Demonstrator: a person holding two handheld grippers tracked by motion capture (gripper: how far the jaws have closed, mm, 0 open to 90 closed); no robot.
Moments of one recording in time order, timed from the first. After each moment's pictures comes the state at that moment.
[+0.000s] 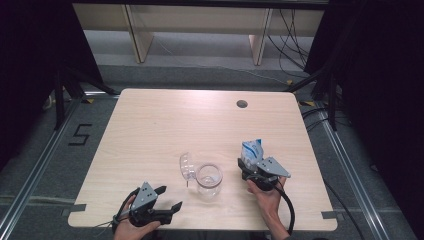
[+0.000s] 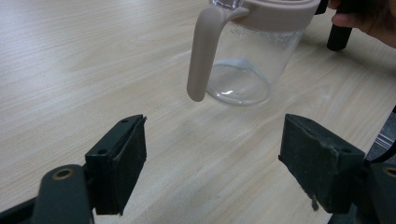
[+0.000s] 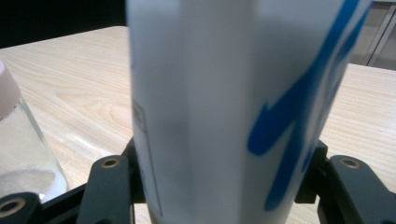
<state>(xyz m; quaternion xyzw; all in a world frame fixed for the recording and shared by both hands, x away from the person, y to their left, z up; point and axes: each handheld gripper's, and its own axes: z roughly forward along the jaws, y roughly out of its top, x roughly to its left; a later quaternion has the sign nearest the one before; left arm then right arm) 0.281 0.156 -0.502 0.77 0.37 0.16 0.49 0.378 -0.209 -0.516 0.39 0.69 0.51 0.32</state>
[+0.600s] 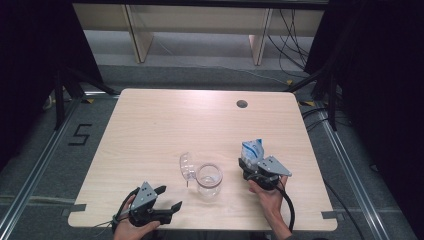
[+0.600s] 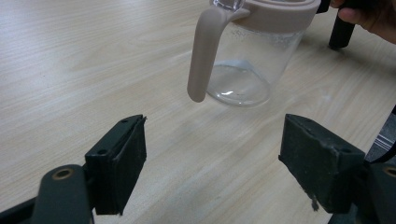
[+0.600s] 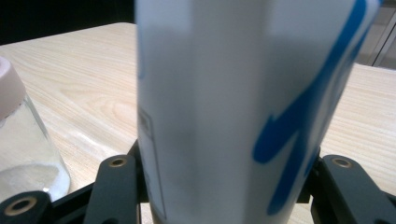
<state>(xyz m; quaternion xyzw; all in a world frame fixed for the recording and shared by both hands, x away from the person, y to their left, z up) 0.281 0.157 -0.502 0.77 0.37 0.15 0.50 0.378 -0.211 -0.513 0.38 0.70 0.51 0.31</state>
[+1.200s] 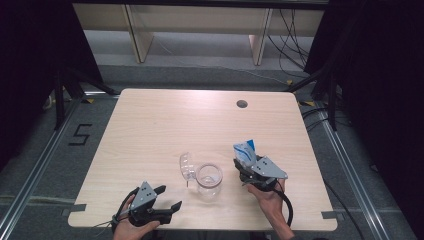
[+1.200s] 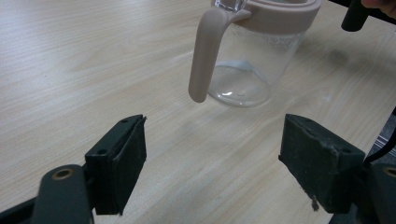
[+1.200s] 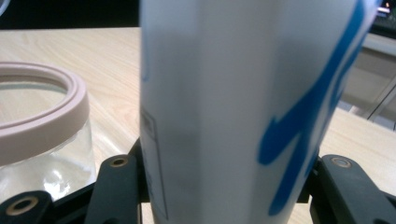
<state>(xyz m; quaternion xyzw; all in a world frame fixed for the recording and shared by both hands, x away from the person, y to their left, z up) 0.281 0.157 -0.501 0.77 0.37 0.15 0.50 0.363 -0.196 -0.487 0.30 0.74 0.50 0.34</state>
